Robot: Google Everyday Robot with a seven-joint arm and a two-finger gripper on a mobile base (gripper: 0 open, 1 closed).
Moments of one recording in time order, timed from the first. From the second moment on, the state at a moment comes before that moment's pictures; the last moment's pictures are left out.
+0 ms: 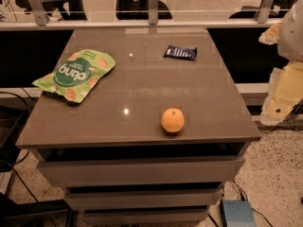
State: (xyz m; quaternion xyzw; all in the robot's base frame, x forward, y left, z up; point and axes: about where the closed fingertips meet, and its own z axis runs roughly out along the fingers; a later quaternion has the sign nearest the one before) arm 0.438 -0.216 0.977 -0.60 0.78 -0.04 0.16
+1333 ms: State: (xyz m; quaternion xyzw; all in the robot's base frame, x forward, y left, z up) arm 0.564 -0.185 0.947 -0.60 0.75 0.04 0.27
